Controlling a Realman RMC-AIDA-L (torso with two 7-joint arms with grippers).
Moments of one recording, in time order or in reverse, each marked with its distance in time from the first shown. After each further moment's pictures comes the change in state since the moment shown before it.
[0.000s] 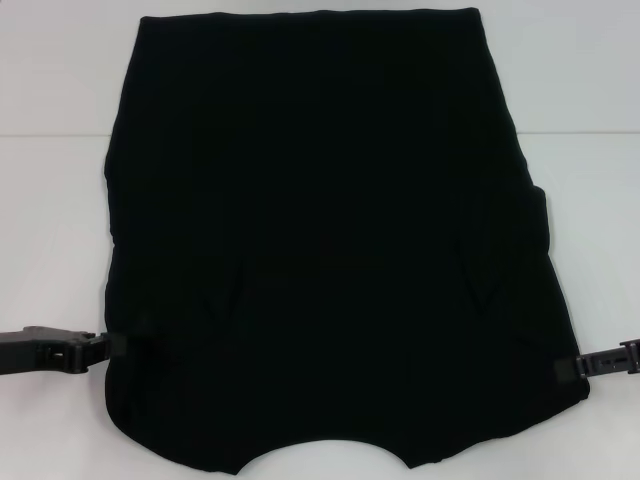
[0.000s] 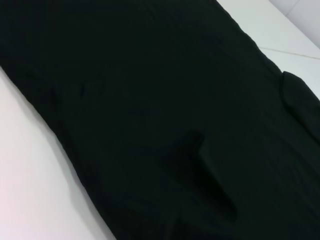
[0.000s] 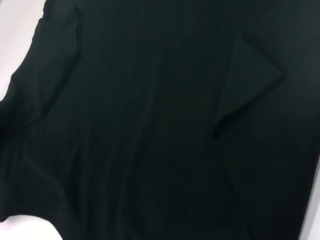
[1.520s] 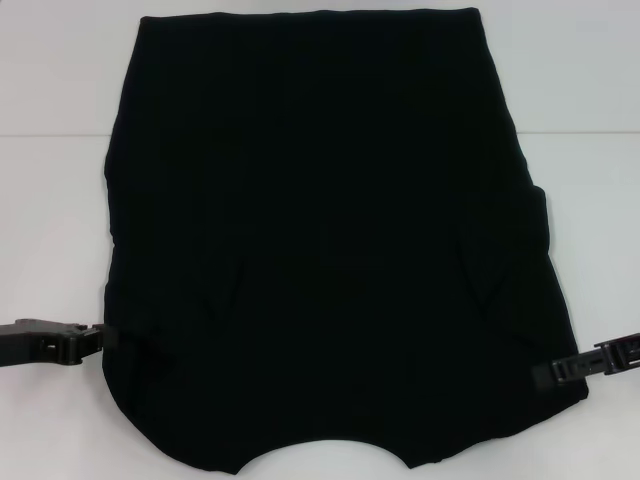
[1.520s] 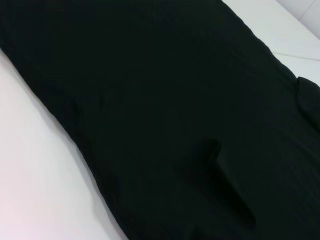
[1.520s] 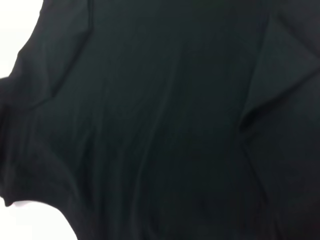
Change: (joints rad) left arm -0.002 0.003 -0.002 0.000 -0.004 -0.037 0.006; right arm 0.064 0.025 0.001 0.011 -0.077 -0.014 0.019
